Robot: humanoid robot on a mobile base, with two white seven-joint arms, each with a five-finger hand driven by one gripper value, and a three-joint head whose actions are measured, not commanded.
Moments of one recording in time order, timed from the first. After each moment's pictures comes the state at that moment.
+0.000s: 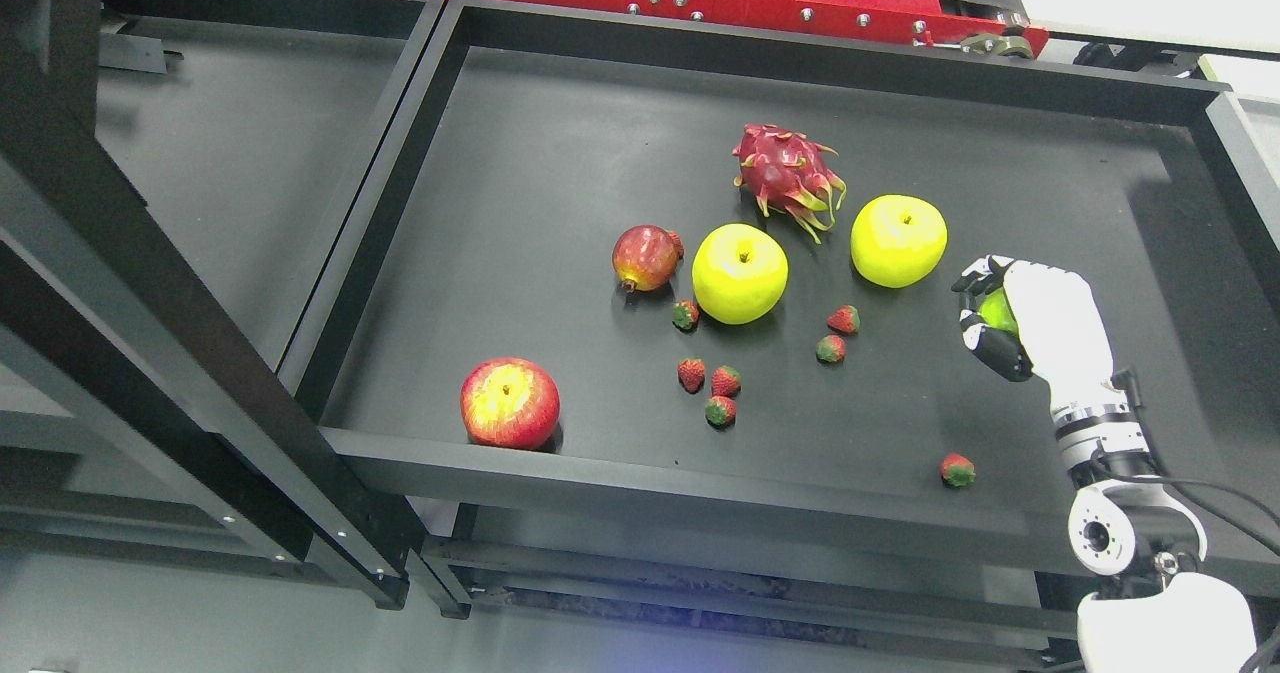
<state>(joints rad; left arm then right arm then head) -0.04 0.00 0.09 -0.04 -0.07 0.00 -0.19 -0.11 -0.23 -0.13 -1.58 0.99 -0.26 0.10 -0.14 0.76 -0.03</state>
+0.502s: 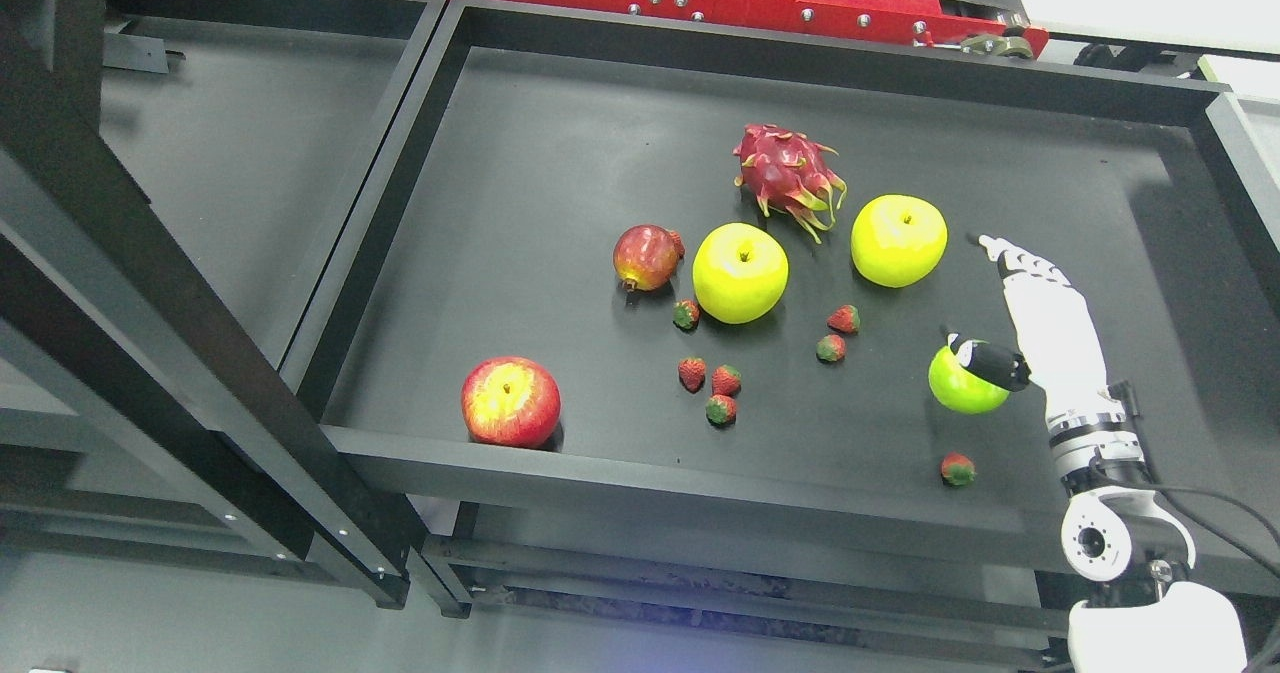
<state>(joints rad) -0.04 0.00 0.09 -0.04 -0.07 0.00 -0.19 -0.09 -0.22 -0.12 -1.58 0.89 -0.21 0.11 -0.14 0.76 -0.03</state>
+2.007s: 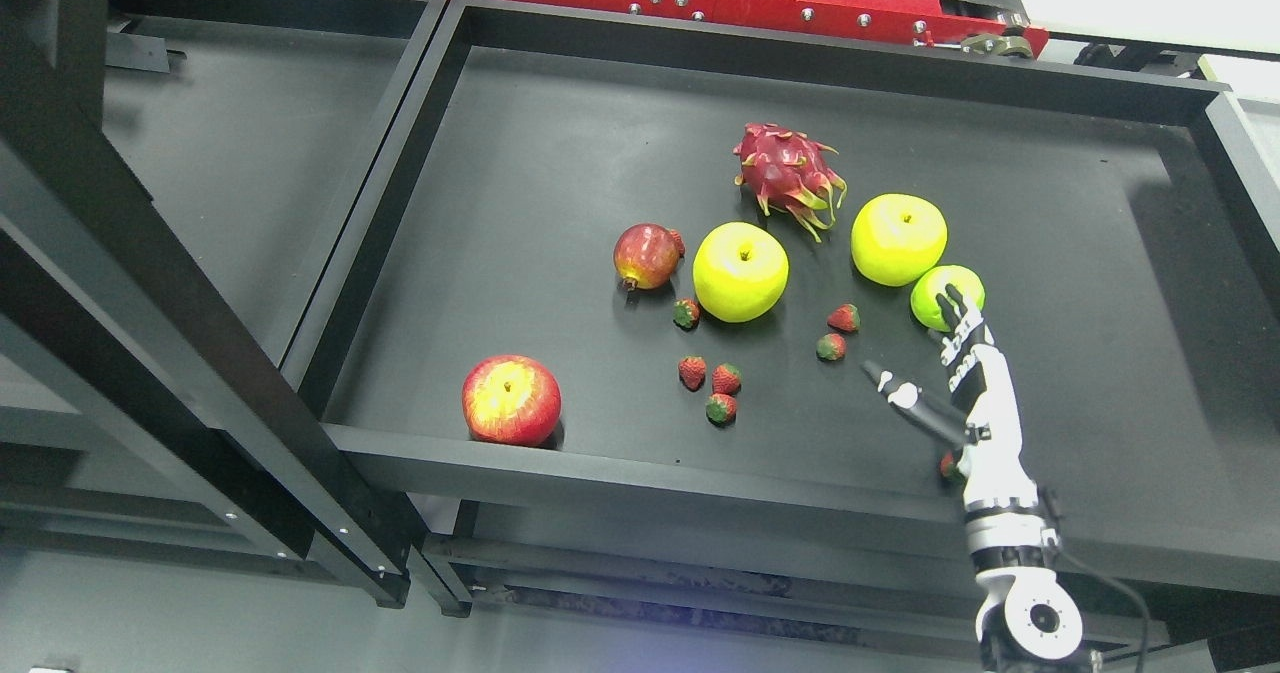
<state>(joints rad) -0.04 0.00 0.09 -0.04 -0.07 0.00 -0.19 0.09 -0.05 -0.07 -1.59 -0.04 -0.13 0.10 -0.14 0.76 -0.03</state>
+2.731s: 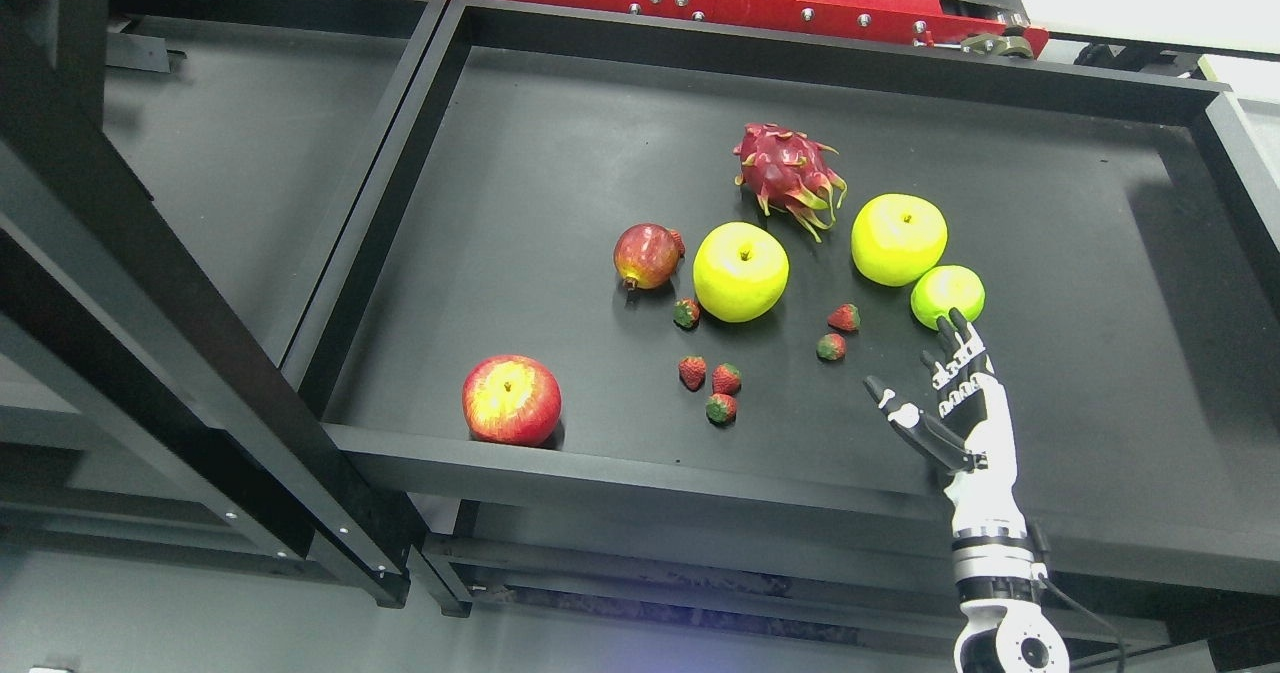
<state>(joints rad) -0.04 0.00 0.09 -0.04 -0.07 0.00 -0.19 0.15 -0.01 -0.07 -1.63 -0.13 -0.14 0.08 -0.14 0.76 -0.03</state>
